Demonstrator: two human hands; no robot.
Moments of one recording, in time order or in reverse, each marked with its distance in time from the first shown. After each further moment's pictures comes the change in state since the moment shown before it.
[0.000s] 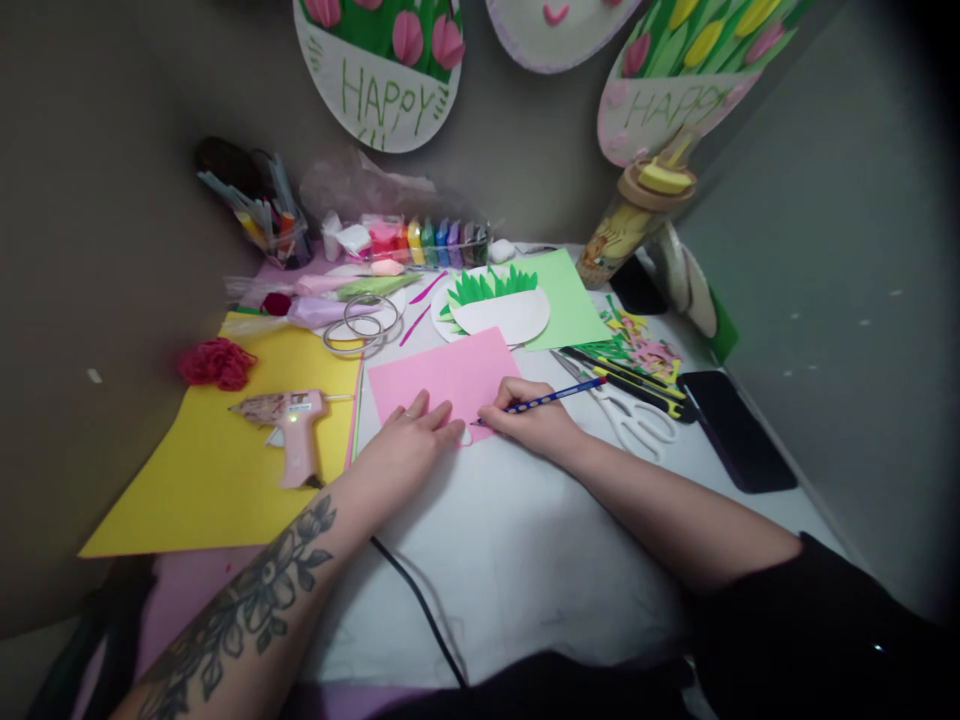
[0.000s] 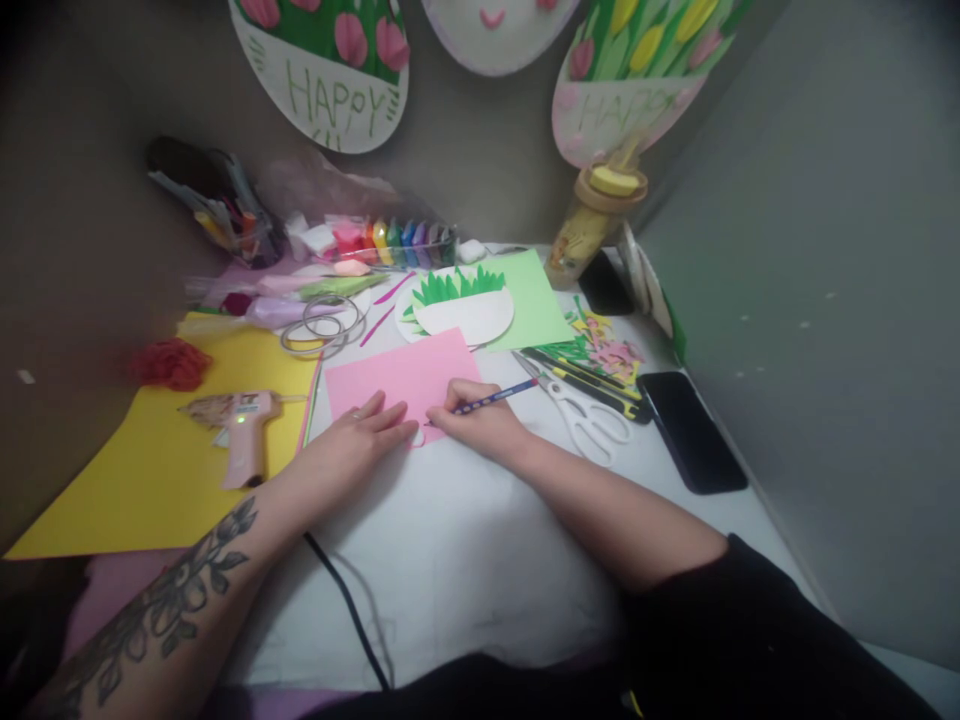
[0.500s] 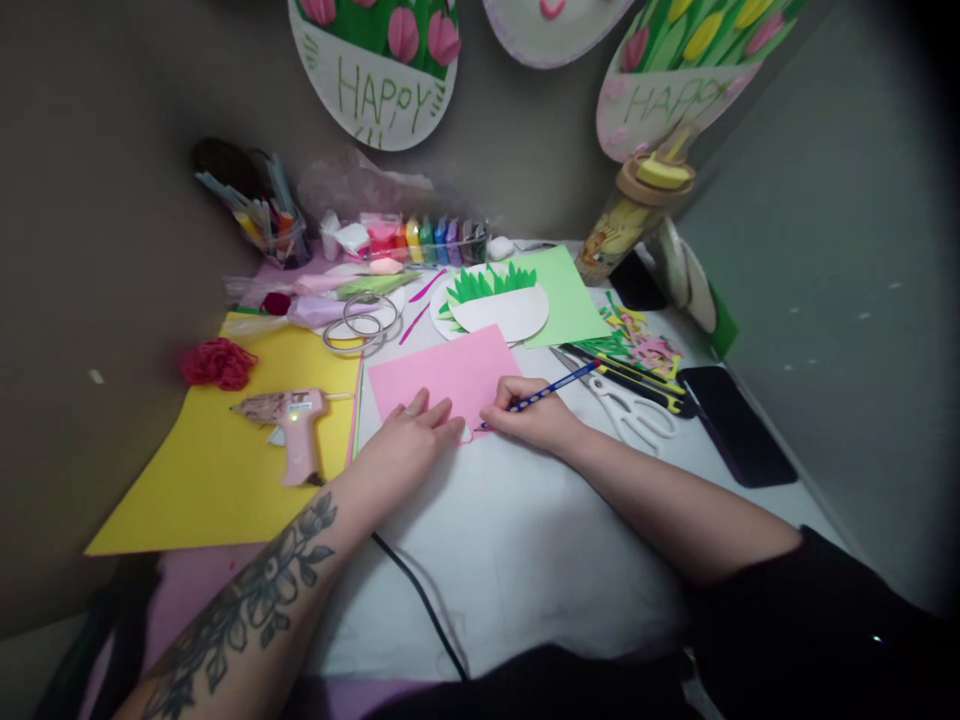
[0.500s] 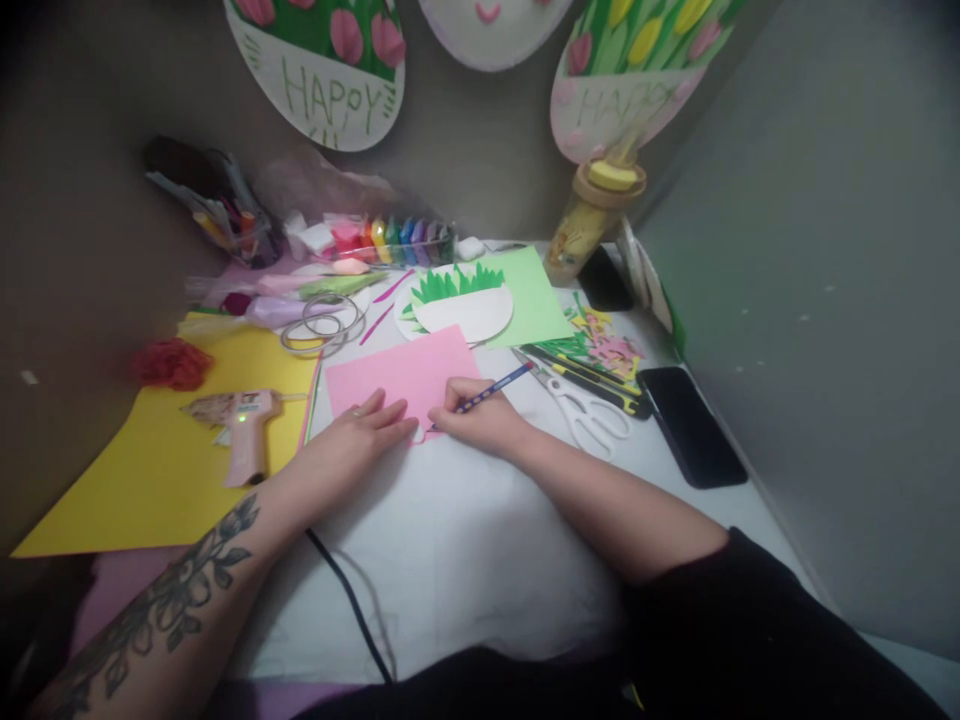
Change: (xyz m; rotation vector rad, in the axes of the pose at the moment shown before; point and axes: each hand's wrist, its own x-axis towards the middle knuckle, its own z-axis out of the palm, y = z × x) left_hand 0.000 -0.001 0.002 -0.017 0.008 -0.001; right_hand 0.003 0.001 -0.003 0.001 -0.056 -0.036
